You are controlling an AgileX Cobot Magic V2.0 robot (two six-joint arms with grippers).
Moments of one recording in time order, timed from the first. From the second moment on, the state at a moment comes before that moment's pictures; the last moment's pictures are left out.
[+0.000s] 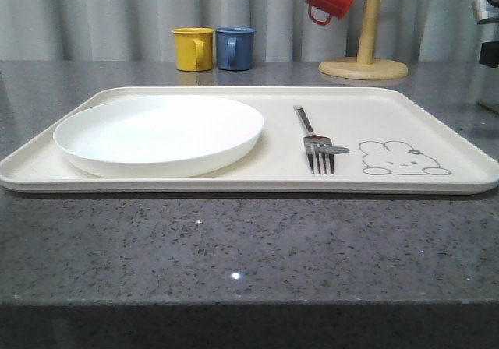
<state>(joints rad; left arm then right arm) -0.60 0.79 -0.90 -0.02 0.89 0.18 -0.04 1.80 -1.46 -0.04 1.23 0.01</state>
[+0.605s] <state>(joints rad) -0.60 0.79 -0.90 -0.02 0.89 0.18 -0.04 1.81 -1.47 -0.02 1.22 0.01</state>
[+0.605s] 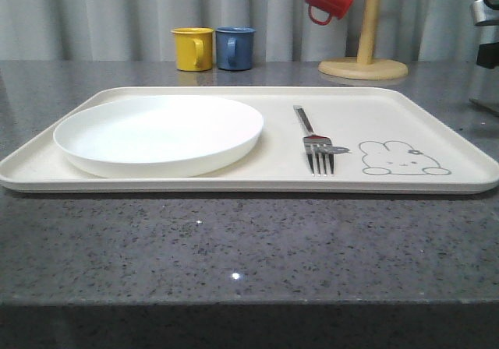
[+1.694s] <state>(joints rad) -0.60 0.79 -0.90 -0.02 0.89 0.18 0.25 1.86 -1.52 0.36 1.22 0.25</state>
